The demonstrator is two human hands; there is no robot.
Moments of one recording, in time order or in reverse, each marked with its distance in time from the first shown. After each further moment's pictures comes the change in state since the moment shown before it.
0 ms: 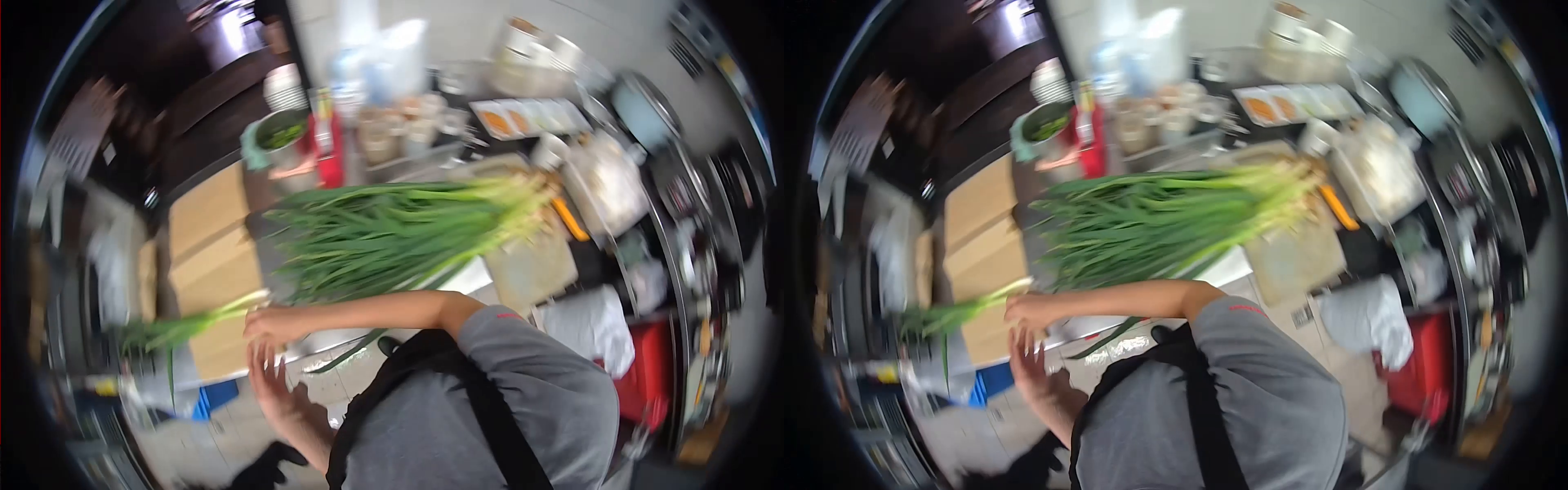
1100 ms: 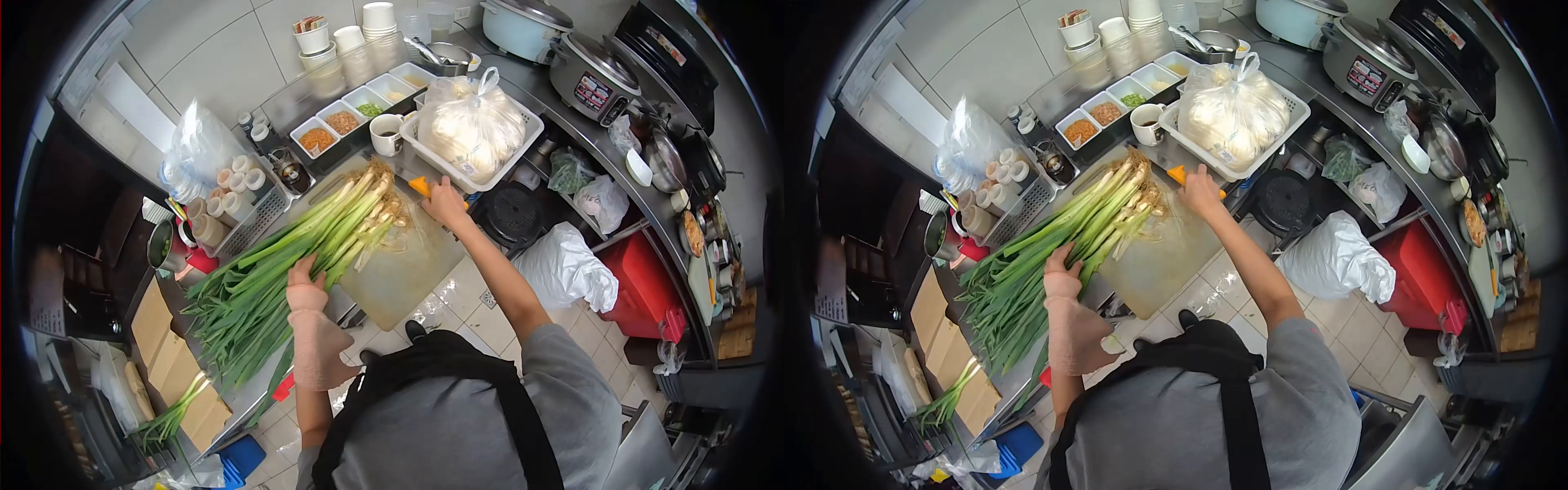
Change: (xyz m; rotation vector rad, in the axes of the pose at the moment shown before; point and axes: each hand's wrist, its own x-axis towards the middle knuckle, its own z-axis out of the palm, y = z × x) left_hand -0.047 -0.058 0.402 0.836 -0.642 0.754; right_hand -0.540 -0.134 -0.336 -0.952 0.833 1.513
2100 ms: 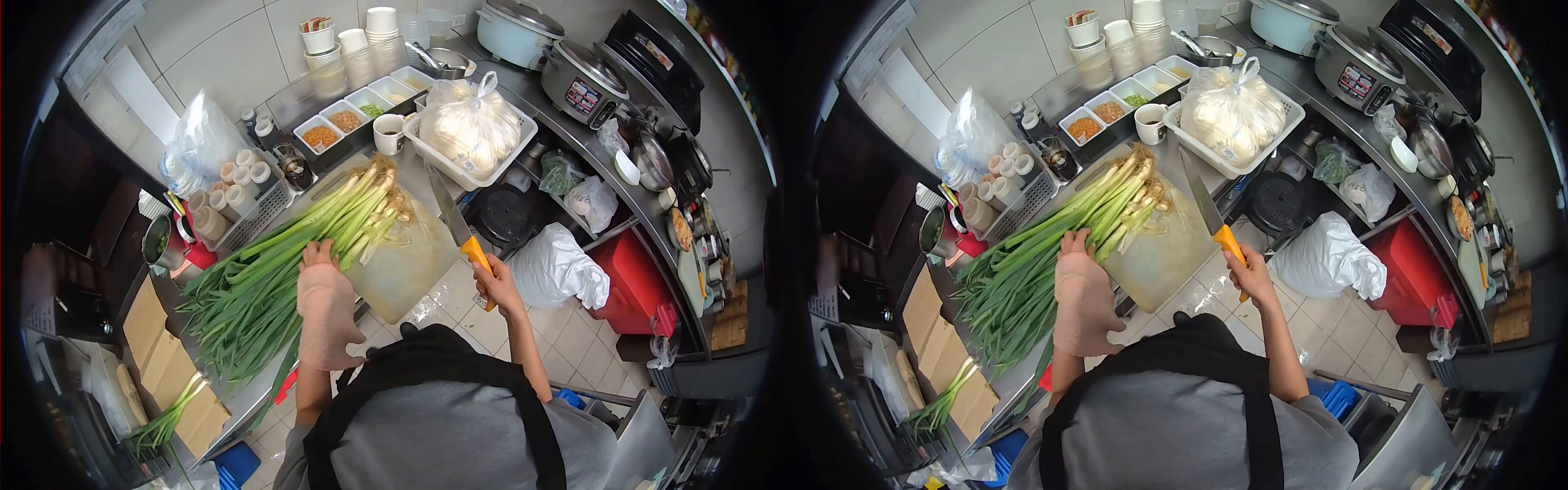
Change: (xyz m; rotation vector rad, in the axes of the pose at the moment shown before) left_hand 0.001 0.037 -0.011 0.230 -0.253 -0.022; right_hand -0.202 0.002 -0.068 1.126 -0.131 0.391
